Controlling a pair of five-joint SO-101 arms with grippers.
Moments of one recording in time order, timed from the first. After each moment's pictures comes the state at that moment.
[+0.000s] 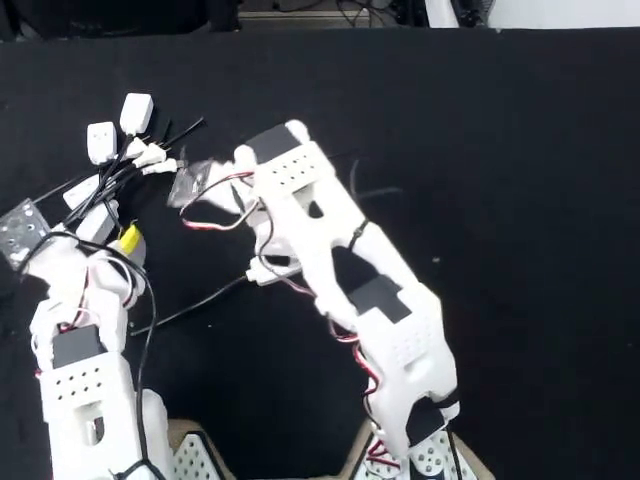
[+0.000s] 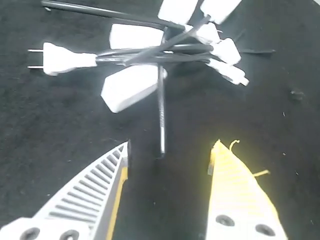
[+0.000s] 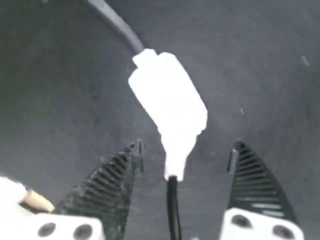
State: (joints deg) left arm -25.1 -66.7 77.1 35.9 17.9; right arm -32.3 30.8 -24.0 98.2 53.8
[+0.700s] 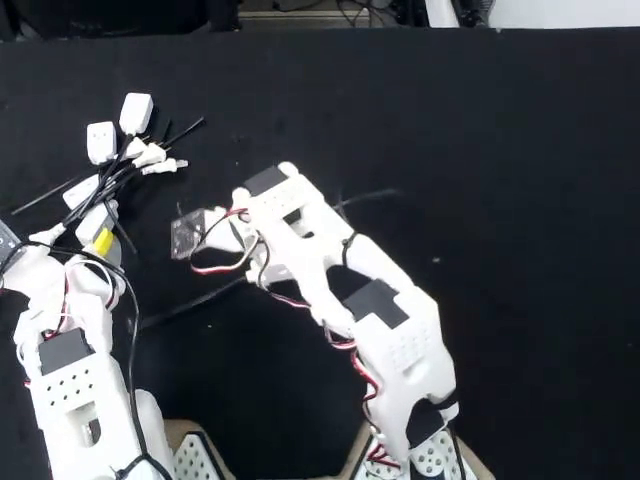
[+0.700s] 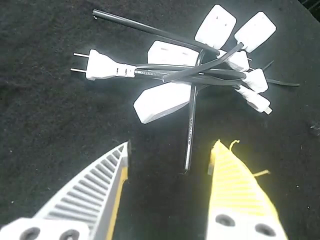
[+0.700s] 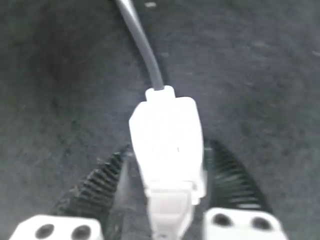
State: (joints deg) left arm -31.0 -66.8 77.0 35.8 20.5; right arm -34.1 30.6 -4.2 77.8 64.7
